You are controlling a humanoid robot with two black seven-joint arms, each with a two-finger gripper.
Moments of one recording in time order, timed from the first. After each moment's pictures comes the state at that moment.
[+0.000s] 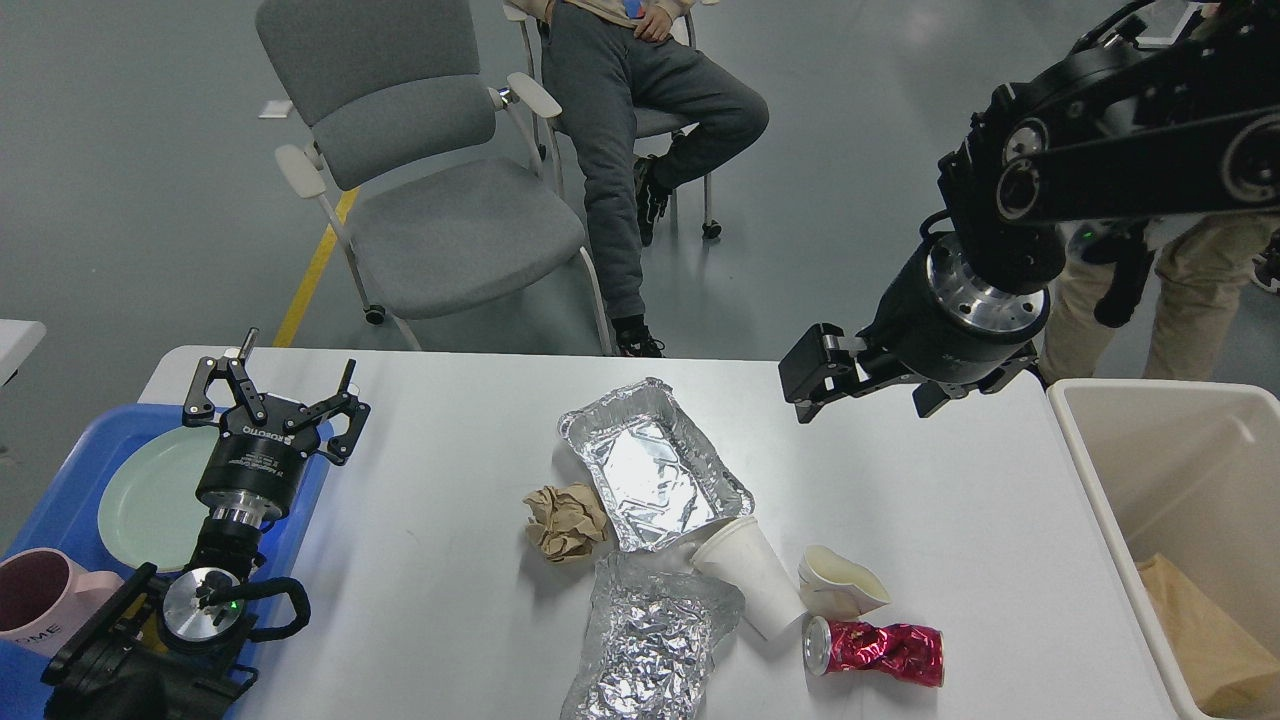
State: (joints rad) left arm -0.34 0.16 -1.32 -0.69 0.04 -0.63 -0.20; right arm 2.32 -0.18 -1.16 1.56 0.03 0.55 -0.13
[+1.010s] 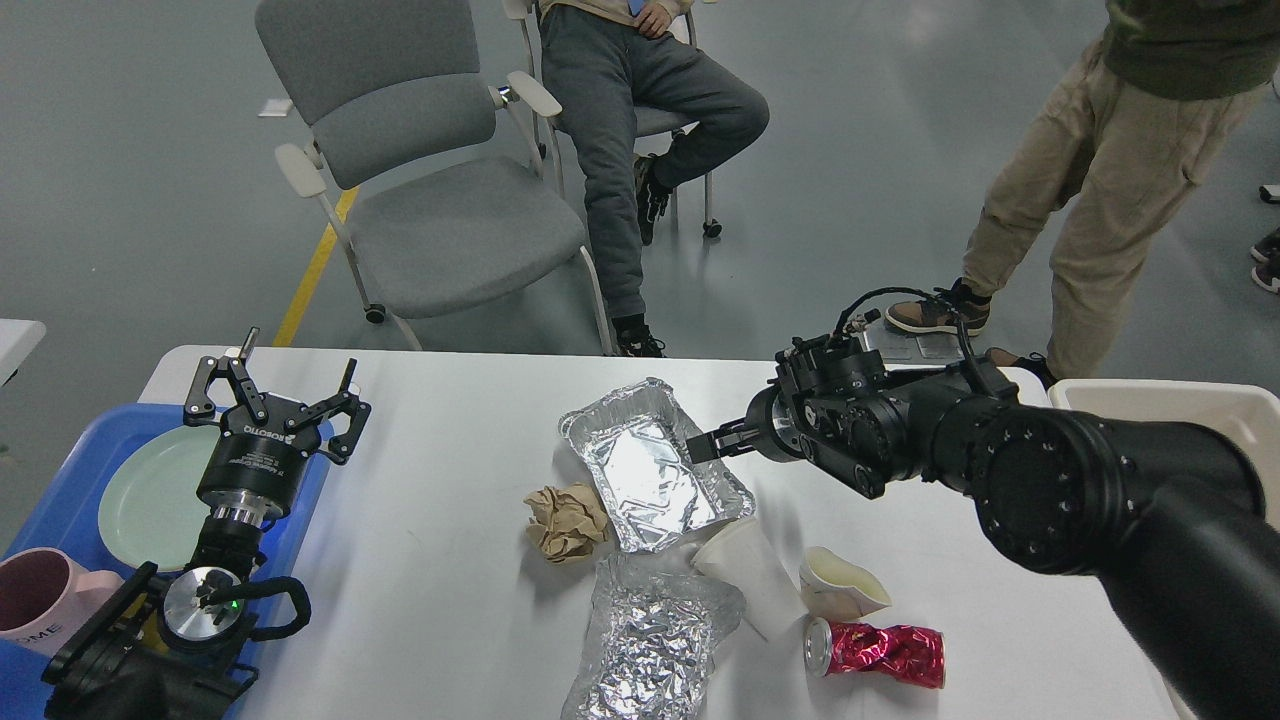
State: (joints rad) left arm -0.34 0.16 -1.32 -0.69 0.04 -0.63 -0.20; right arm 1.25 0.18 -1.13 0.45 -0.40 0.26 0.13
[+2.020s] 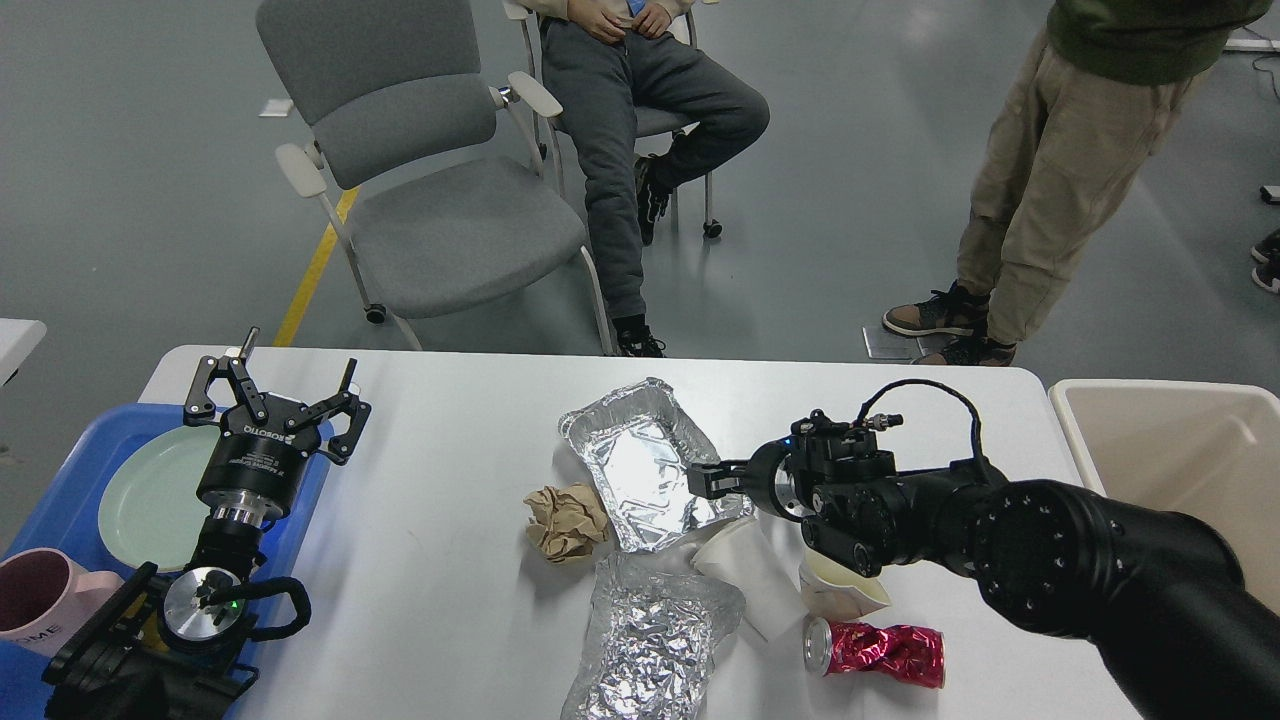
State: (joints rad) left arm -0.34 0.16 -1.32 -0.69 0.04 -0.63 -0.20; right arm 1.07 0.18 -1.05 0.45 -0.39 -0.03 0.11
